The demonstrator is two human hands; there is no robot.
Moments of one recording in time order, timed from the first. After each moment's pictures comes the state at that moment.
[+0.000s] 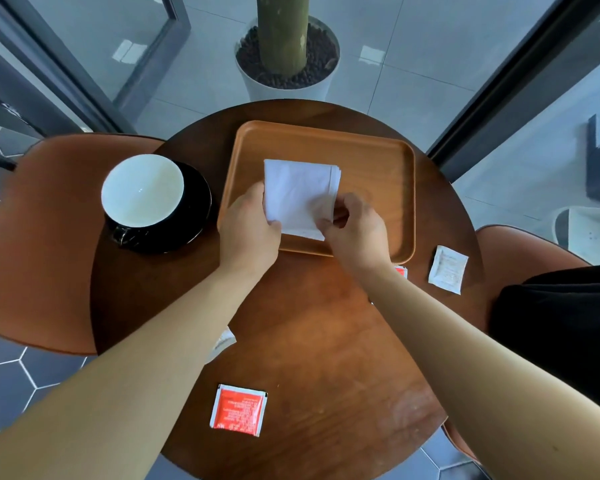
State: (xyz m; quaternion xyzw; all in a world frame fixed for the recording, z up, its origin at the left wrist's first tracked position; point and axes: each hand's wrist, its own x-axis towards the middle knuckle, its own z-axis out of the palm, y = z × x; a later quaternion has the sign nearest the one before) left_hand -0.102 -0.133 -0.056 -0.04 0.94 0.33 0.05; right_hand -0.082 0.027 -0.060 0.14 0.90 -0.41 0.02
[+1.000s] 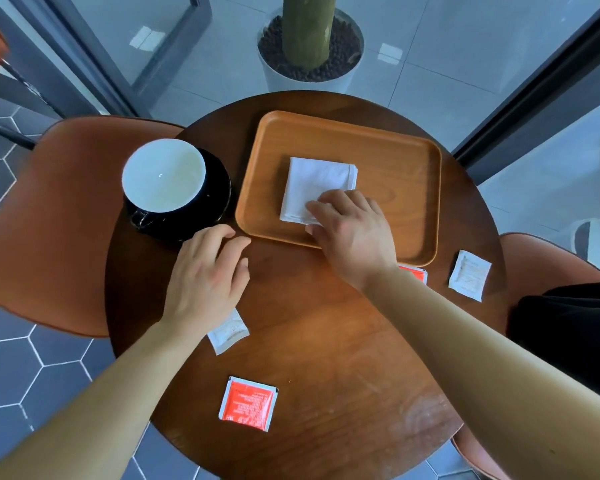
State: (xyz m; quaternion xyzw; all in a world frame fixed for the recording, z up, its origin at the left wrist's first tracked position) left_hand -0.034 -0.232 -0.102 0.17 0.97 0.12 -0.10; right_hand -0.080 0.009 -0.070 -0.15 0.98 -0.12 -0.06
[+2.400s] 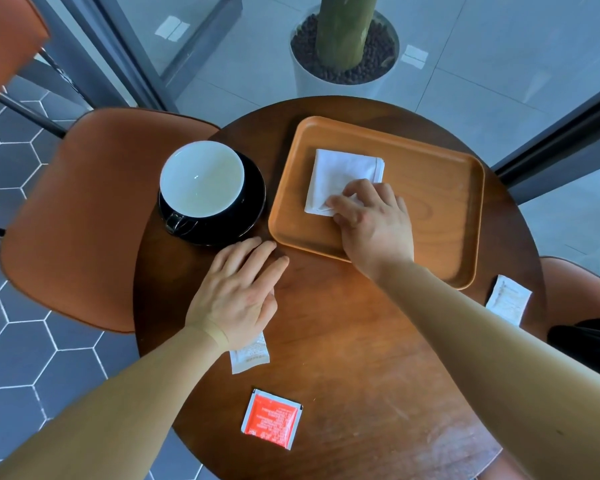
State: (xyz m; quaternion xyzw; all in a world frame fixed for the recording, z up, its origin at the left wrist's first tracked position) left_hand -0.032 -0.245 -0.109 0.24 0.97 0.02 0.04; right_hand -0.116 -0.008 -0.092 -0.12 0.98 -0.10 -0.08
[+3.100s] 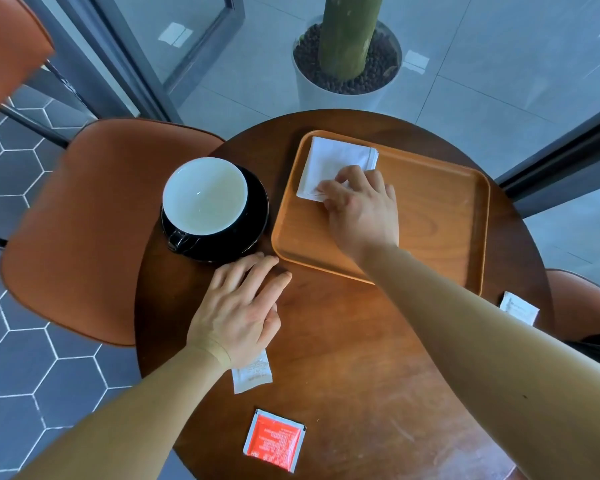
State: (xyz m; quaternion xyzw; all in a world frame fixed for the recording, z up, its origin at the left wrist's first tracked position) left_hand -0.031 -0.245 -0.109 0.22 0.97 0.04 0.04; right_hand -0.157 -0.034 -0.086 -0.09 0.99 -0.11 -0.05
